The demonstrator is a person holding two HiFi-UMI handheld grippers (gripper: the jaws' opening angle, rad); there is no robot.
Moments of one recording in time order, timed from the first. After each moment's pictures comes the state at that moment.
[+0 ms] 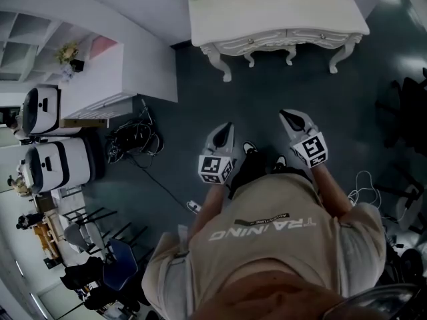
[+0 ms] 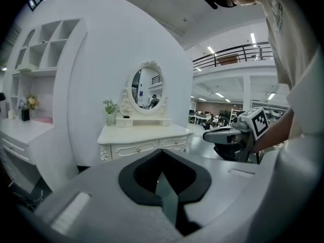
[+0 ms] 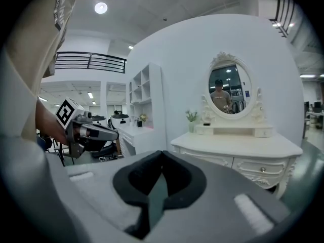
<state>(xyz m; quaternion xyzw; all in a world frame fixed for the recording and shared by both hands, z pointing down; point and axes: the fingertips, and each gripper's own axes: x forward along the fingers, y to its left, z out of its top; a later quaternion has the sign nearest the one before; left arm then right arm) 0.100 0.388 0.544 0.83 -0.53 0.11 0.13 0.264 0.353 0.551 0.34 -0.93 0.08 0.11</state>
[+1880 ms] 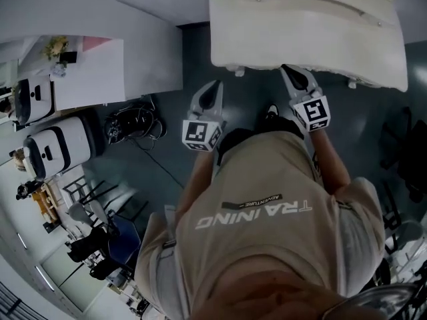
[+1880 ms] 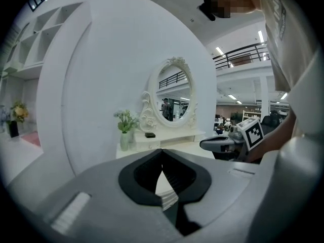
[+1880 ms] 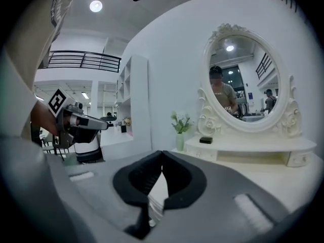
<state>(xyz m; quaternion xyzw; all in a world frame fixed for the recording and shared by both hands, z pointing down) -0.049 -0.025 0.503 0.81 -0.56 0.10 0.11 0.122 -0.089 0.545 0.34 -0.93 0.07 0.10</state>
